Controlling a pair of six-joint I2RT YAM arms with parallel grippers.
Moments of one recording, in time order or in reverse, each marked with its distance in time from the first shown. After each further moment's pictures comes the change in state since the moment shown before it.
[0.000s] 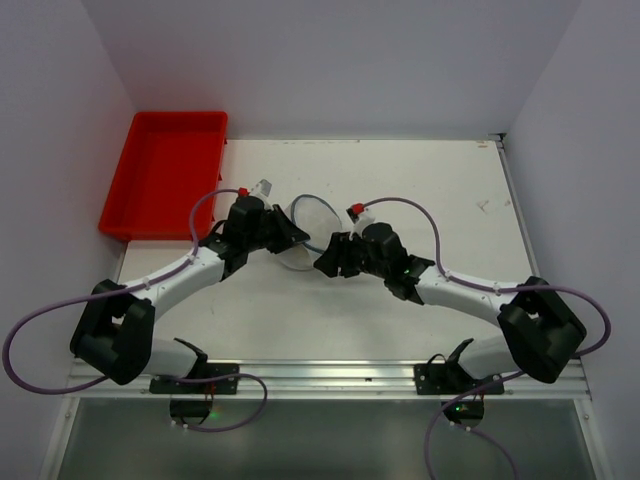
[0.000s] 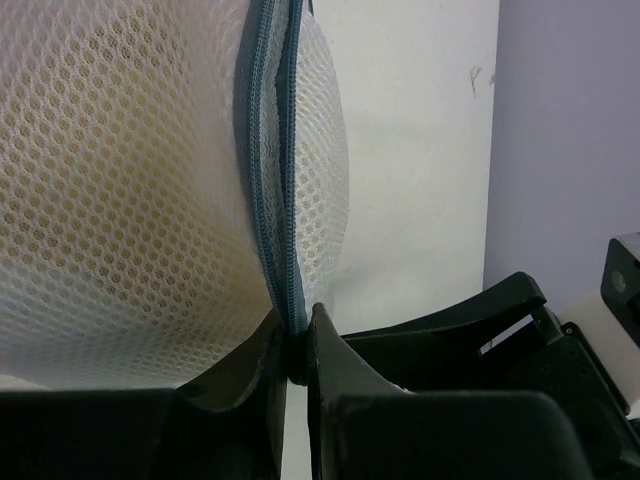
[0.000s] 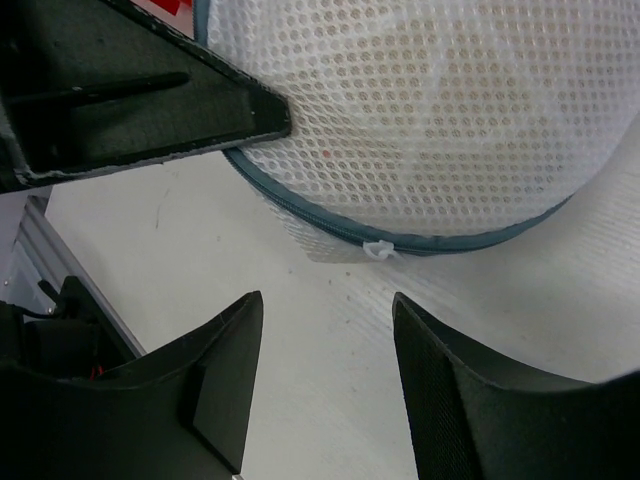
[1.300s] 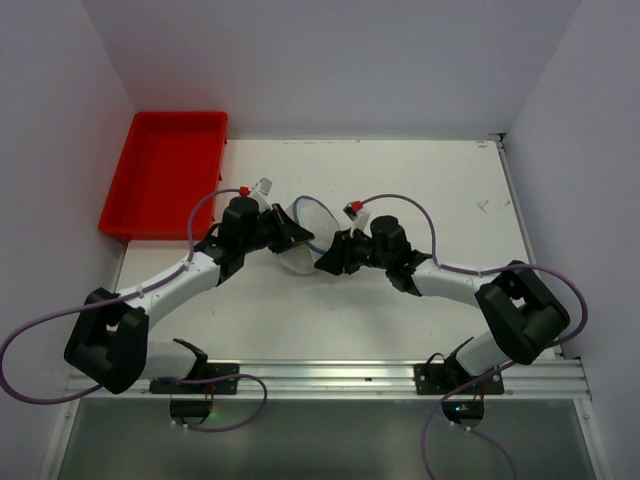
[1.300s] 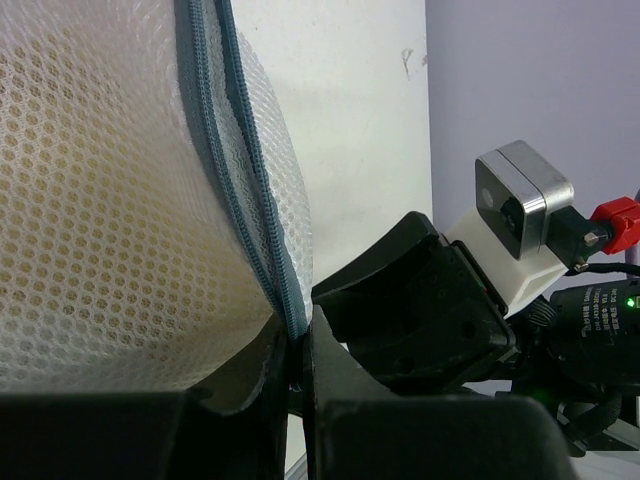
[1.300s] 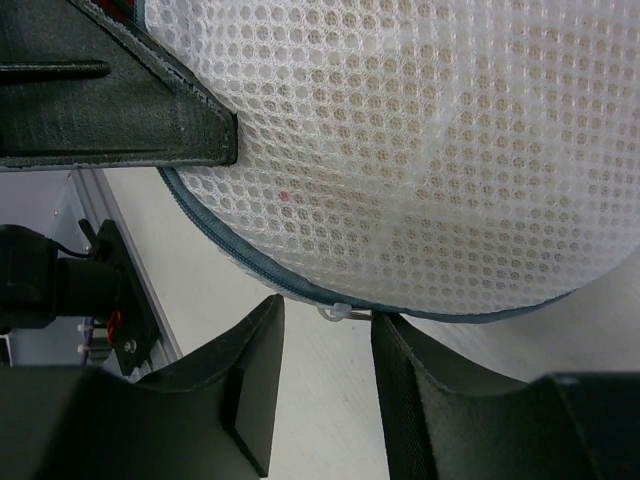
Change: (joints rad) left arm 0.000 -0.050 -0.033 0.082 0.102 -0.034; right arm -0.116 0.122 -0.033 0.202 -0.319 -0.075
